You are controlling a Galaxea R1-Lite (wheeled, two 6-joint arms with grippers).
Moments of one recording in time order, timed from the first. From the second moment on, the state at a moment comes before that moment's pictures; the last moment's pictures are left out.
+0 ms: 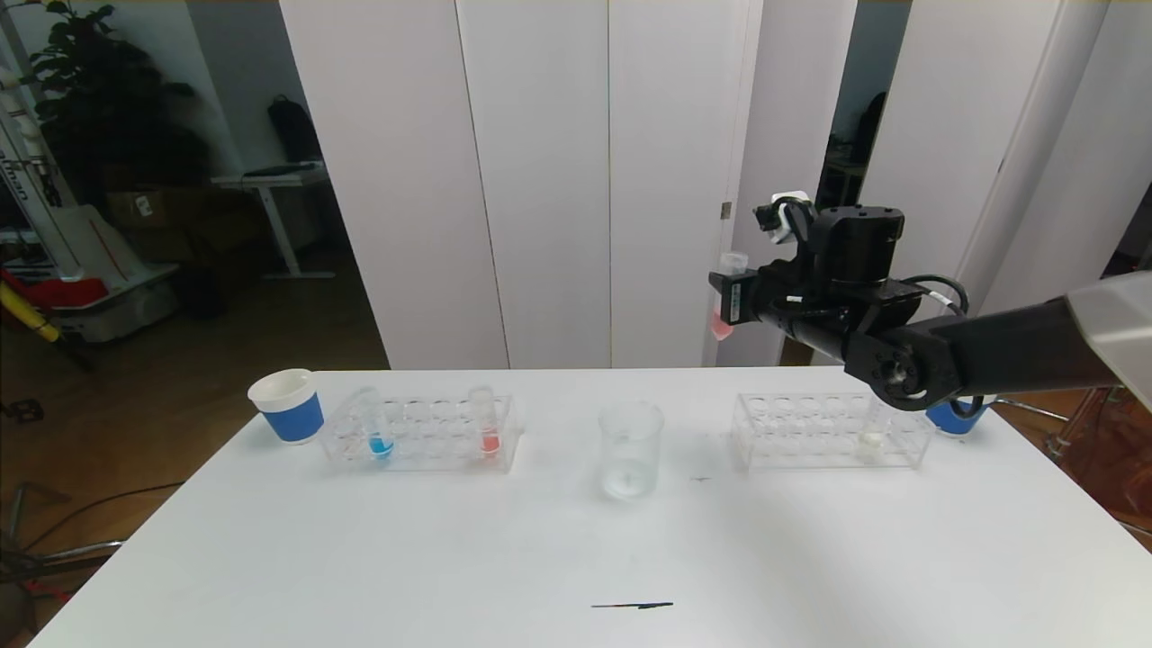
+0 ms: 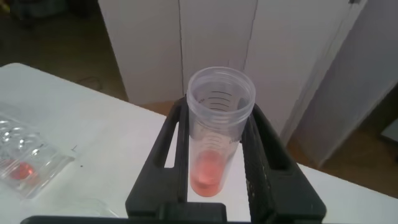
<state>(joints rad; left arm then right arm) 0.00 0.00 0.00 0.01 0.00 0.00 0.36 2.17 -1.50 -0.58 0.05 0.01</state>
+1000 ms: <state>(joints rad) 0.00 0.00 0.00 0.01 0.00 0.00 0.39 2.20 -1.46 -0.79 0.36 -0.53</state>
